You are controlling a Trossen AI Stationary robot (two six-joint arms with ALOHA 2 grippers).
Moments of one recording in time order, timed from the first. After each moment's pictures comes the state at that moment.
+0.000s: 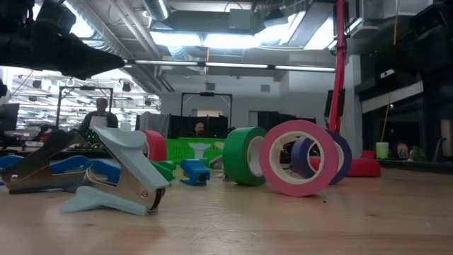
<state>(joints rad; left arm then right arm) -0.06 0.03 0.01 0.06 -0.37 0.15 0.20 0.06 0.01 0.04 0.00 0.07</state>
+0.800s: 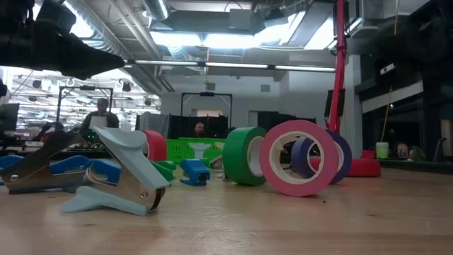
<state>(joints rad) -0.06 0.03 0.01 0.06 -0.37 0.15 0.20 0.06 0.01 0.12 0.01 0.11</state>
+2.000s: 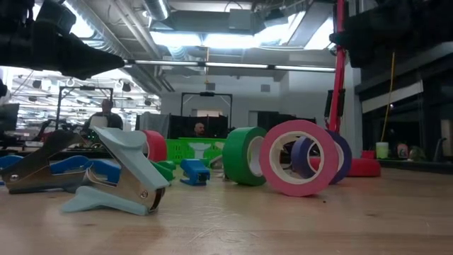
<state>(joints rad) -0.06 0.03 0.01 0.06 -0.37 0.15 0.27 0.75 0.29 0.33 0.18 0.04</state>
